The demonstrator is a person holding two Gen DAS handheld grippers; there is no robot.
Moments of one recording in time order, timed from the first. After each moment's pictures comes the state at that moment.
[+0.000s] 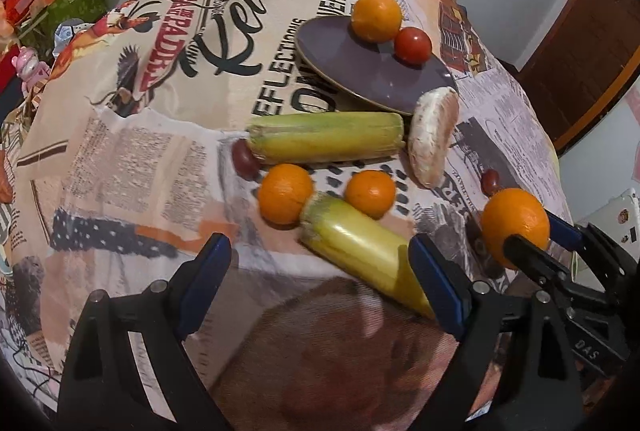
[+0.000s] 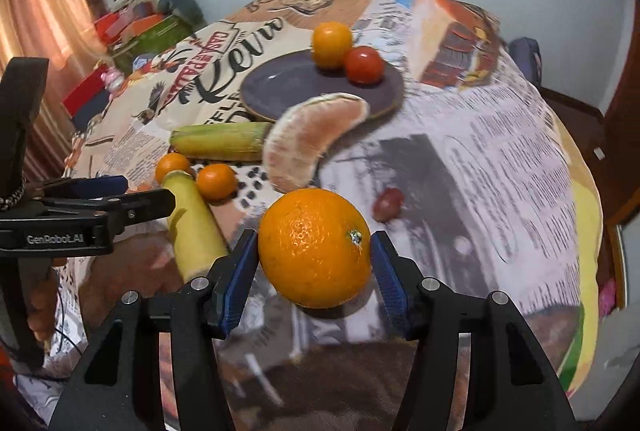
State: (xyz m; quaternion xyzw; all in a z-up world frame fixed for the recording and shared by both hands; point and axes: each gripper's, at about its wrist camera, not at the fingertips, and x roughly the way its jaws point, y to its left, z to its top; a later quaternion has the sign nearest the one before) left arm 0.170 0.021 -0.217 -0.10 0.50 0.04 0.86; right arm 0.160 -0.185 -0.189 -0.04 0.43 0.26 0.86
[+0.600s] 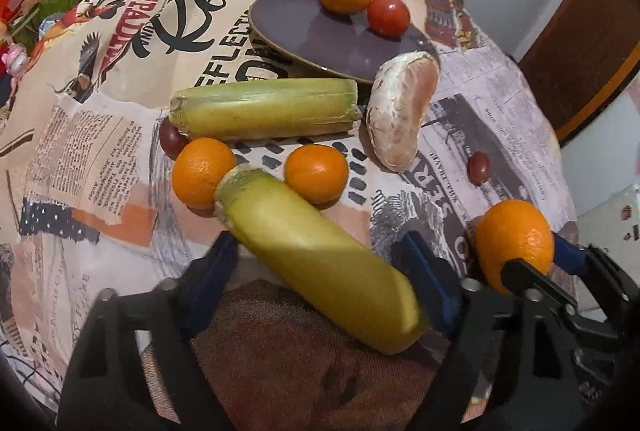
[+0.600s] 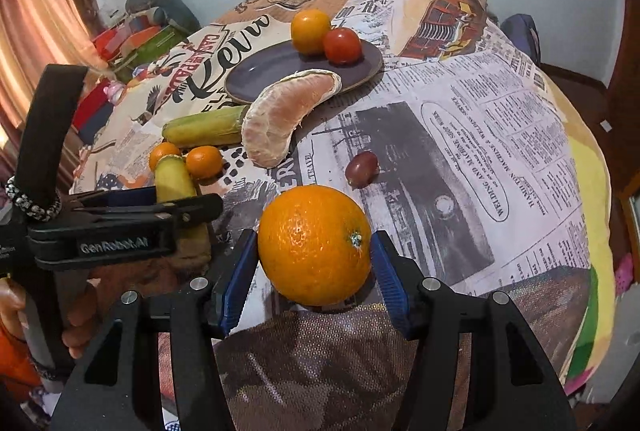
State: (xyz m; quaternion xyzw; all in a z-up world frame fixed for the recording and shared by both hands) left arm 0.180 -0.011 -0.240 -0.11 0.51 0.02 0.85; right arm 0.157 -0.213 -0.203 0.00 0.45 0.27 0.85
